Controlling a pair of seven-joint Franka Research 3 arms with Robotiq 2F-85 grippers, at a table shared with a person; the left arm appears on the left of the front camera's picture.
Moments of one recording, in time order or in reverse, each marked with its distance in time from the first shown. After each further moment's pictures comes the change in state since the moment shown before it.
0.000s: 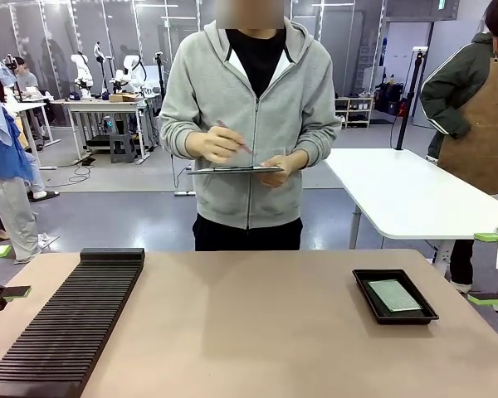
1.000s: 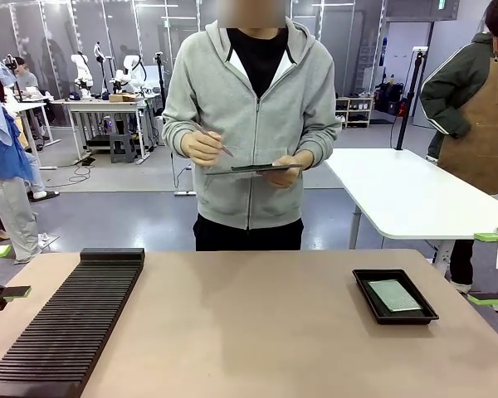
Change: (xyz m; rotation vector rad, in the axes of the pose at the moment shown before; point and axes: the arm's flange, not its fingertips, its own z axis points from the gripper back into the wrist) left arm 0.000 0.000 0.000 0.000 0.000 0.000; right arm 0.000 0.000 0.000 0.000 0.000 0.000
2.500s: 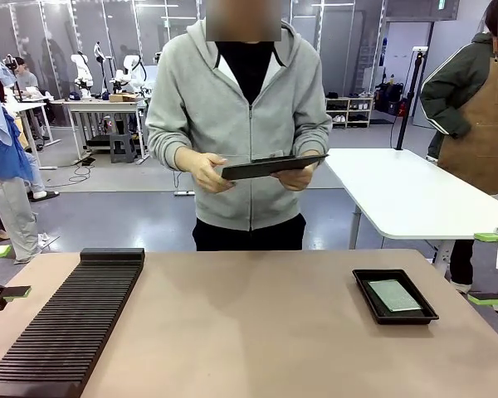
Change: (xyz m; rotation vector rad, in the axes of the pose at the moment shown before) left arm 0.000 0.000 0.000 0.000 0.000 0.000; right arm 0.000 0.000 0.000 0.000 0.000 0.000
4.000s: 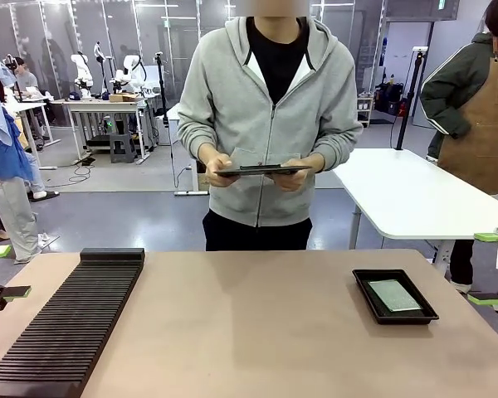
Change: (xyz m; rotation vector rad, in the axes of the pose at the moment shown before) left arm 0.000 0.000 0.000 0.000 0.000 0.000; right arm 0.000 0.000 0.000 0.000 0.000 0.000
